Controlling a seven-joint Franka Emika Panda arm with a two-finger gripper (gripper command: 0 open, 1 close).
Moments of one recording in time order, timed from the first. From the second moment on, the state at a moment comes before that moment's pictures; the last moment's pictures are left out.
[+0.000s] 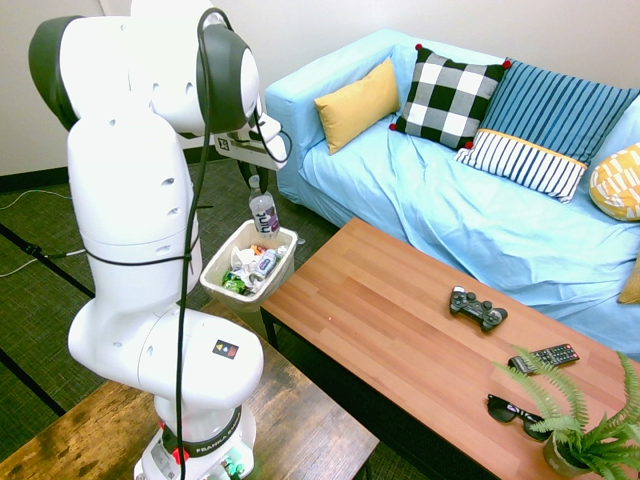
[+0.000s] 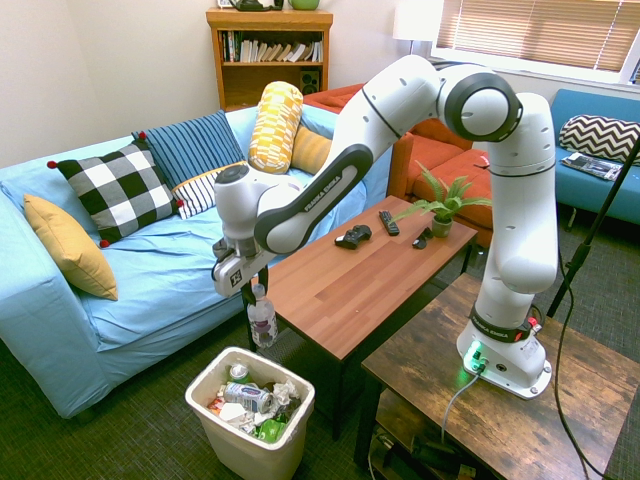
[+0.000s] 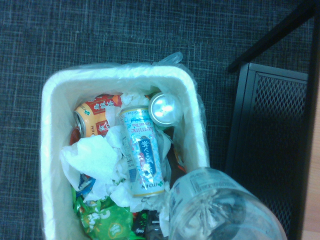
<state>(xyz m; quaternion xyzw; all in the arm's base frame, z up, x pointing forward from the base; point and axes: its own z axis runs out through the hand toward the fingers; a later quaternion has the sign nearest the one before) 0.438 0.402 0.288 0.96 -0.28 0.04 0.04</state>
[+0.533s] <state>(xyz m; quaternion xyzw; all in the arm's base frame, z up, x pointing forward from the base) 0.448 0.414 0.247 0.96 -0.28 0.04 0.06</state>
